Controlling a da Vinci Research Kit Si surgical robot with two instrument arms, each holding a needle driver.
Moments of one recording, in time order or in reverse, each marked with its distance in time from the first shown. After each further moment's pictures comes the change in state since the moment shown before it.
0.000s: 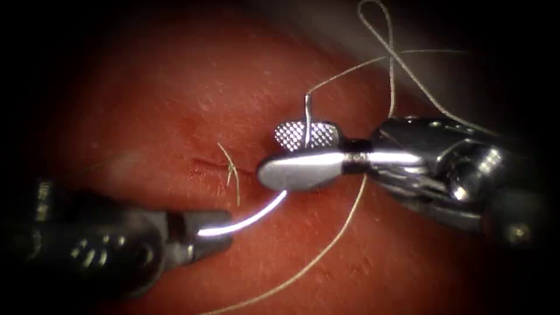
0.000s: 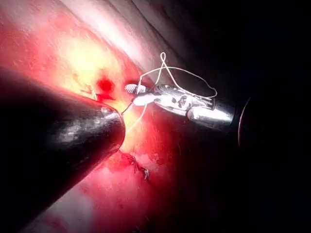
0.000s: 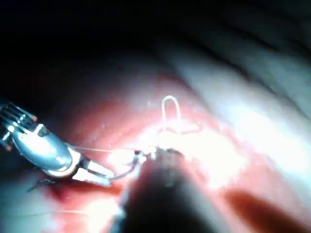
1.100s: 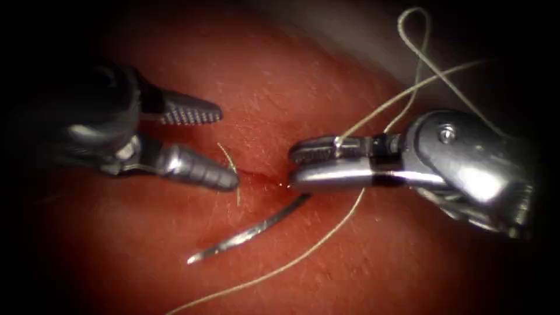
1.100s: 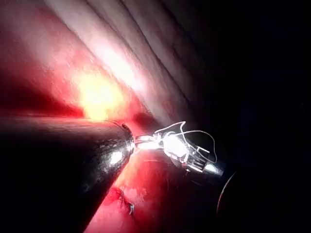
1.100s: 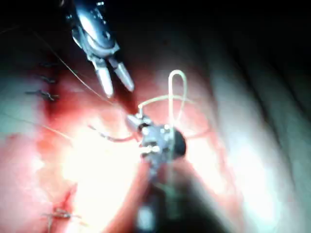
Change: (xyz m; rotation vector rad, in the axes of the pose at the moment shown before) right arm 0.002 -0.002 -0.002 0.161 -0.025 -0.956; left arm 0.002 -0.009 0.000 -0.734 0.088 -0.687
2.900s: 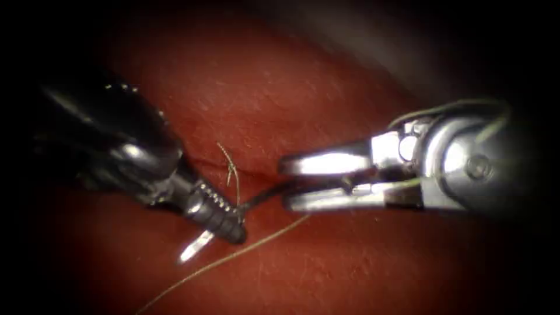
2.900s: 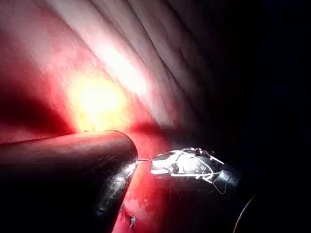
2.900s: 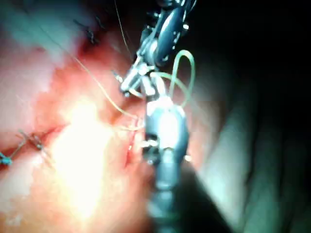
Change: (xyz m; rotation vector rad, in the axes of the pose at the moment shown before) right arm 0.003 -0.002 0.000 0.085 0.100 -0.503; left arm -0.002 0.000 0.004 -0.381 -0.160 -0.320
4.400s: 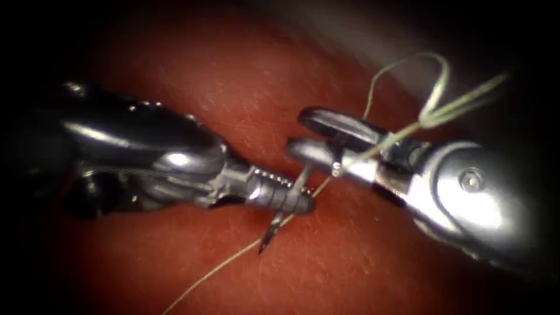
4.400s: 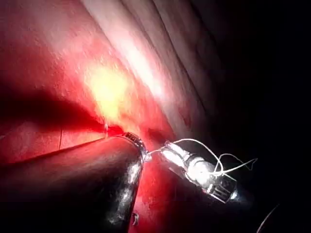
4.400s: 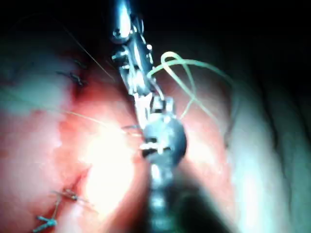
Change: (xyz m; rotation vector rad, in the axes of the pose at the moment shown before) right arm 0.000 -0.001 -0.002 -0.501 -0.224 0.373; left arm 0.000 -0.002 0.002 0.097 0.374 0.036
